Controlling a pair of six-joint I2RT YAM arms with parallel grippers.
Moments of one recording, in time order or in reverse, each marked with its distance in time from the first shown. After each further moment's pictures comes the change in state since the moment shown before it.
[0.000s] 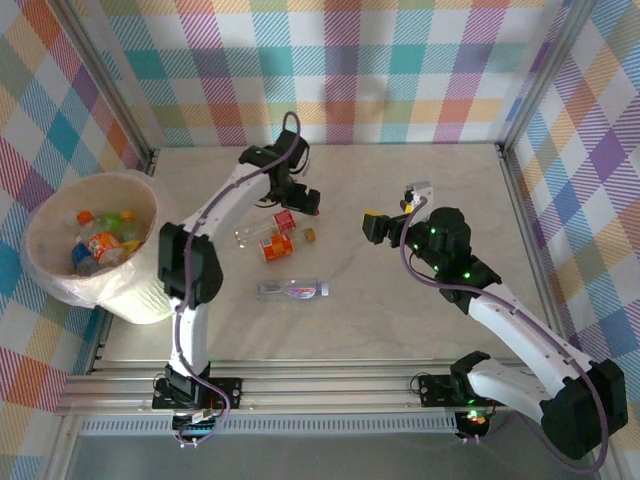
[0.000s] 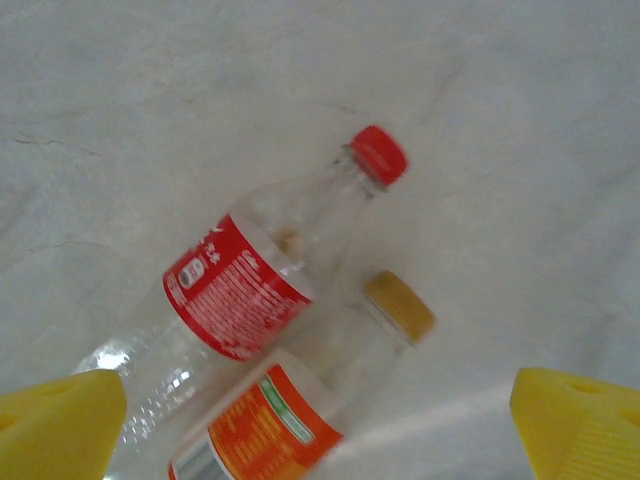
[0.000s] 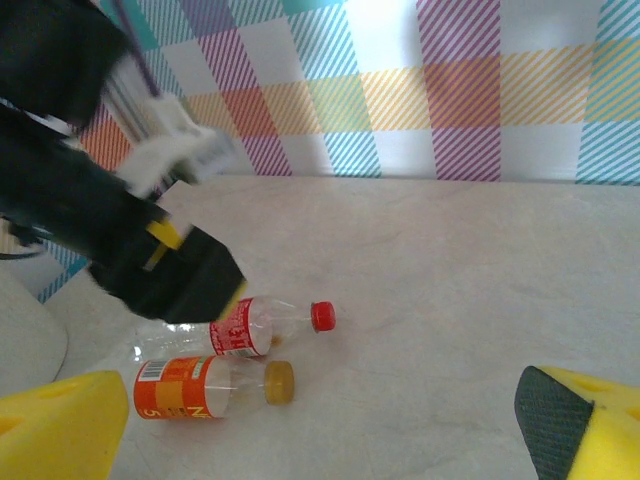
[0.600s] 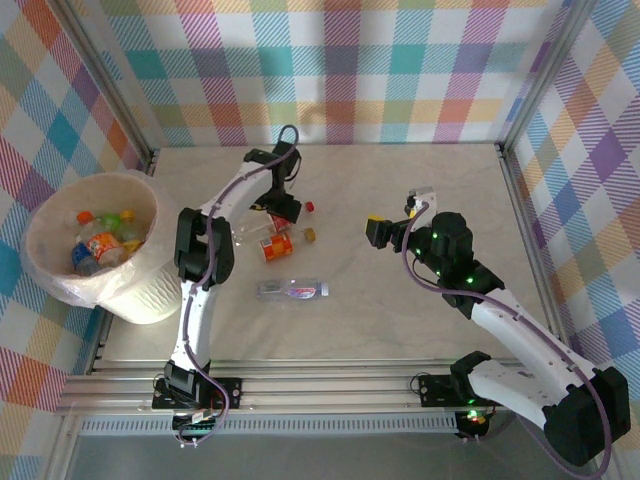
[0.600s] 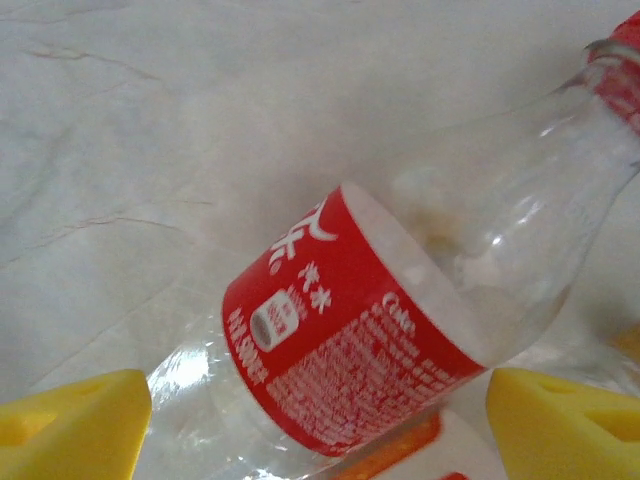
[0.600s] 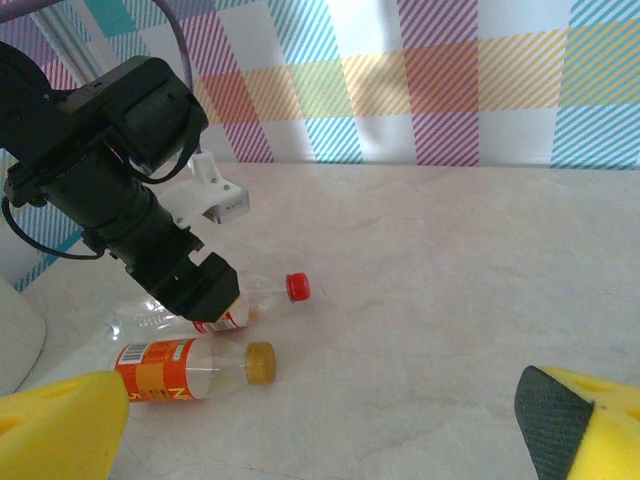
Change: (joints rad) left arm 0.106 0.188 0.069 -0.077 -0.092 0.054; right arm 0.000 -0.034 -0.026 -0.039 0.024 -0.009
